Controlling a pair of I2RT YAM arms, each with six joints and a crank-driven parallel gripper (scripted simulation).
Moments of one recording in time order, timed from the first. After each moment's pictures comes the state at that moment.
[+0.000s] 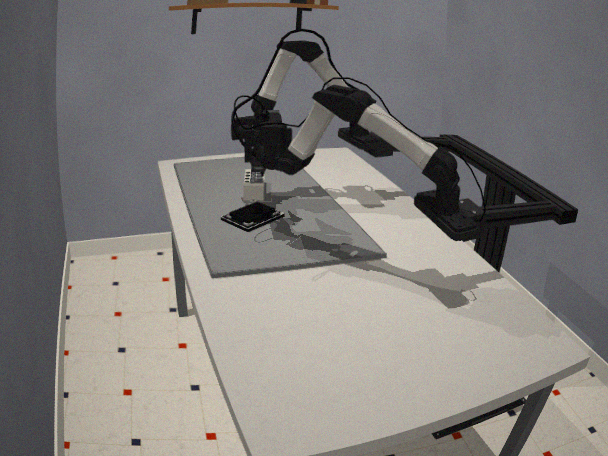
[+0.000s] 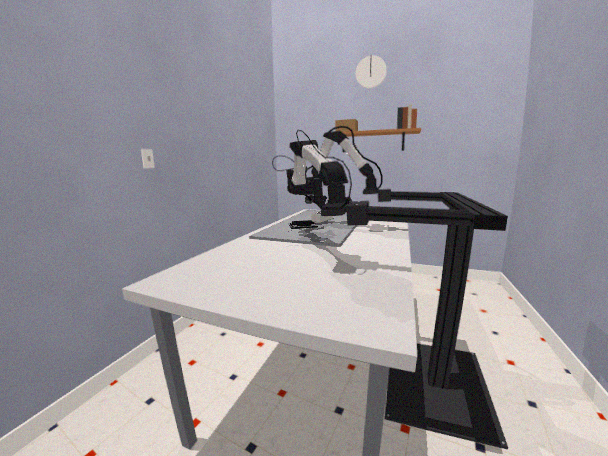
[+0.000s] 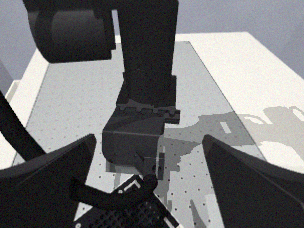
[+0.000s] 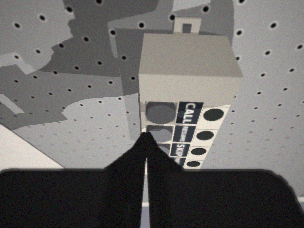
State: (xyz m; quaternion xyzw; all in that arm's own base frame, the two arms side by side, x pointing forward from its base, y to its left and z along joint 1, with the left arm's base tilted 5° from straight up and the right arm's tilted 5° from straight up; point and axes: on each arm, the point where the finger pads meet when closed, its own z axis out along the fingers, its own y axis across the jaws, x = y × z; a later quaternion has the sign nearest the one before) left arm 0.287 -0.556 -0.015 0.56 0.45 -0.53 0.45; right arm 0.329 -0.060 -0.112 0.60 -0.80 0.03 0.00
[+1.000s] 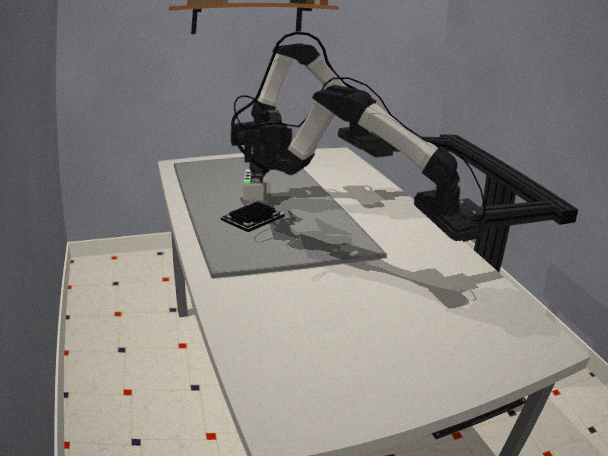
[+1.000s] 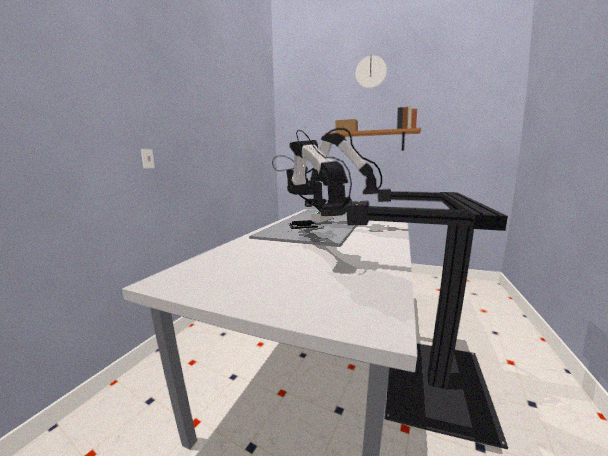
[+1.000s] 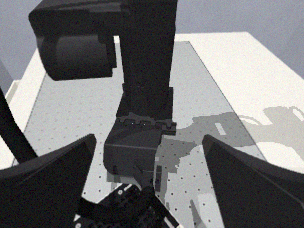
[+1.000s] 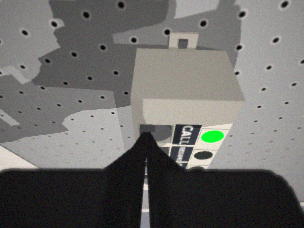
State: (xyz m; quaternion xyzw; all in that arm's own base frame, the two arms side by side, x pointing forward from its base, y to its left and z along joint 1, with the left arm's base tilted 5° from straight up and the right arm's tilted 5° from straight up) left arm 0.287 -0.556 -0.015 0.56 0.45 -0.53 0.45; right arm 0.335 -0.061 -0.132 0.60 -0.80 0.04 0.00
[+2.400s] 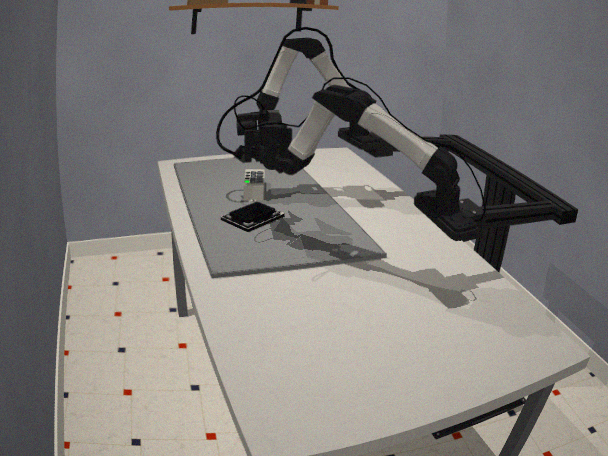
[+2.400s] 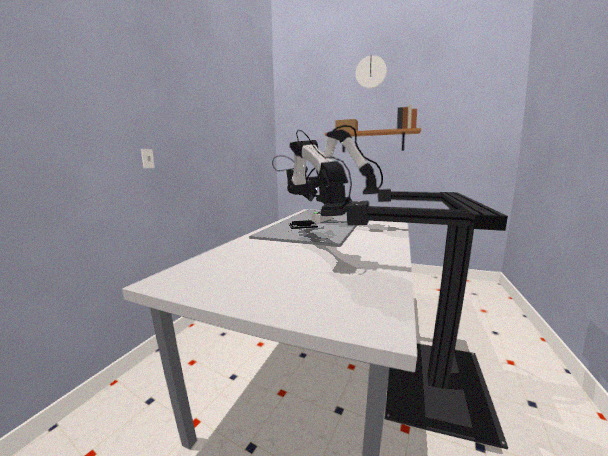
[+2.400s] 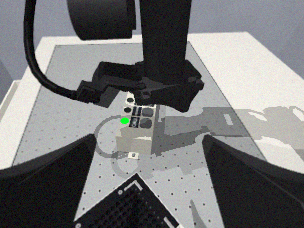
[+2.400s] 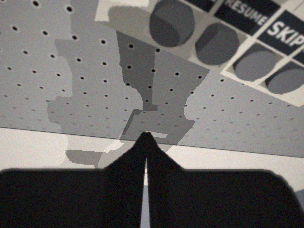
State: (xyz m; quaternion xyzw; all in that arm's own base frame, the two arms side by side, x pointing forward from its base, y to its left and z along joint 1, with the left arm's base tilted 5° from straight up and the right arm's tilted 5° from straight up) left arm 0.287 -0.556 -0.015 0.56 0.45 -0.53 0.45; right arm 0.268 -0.057 -0.109 0.07 -1.00 0.02 0.00
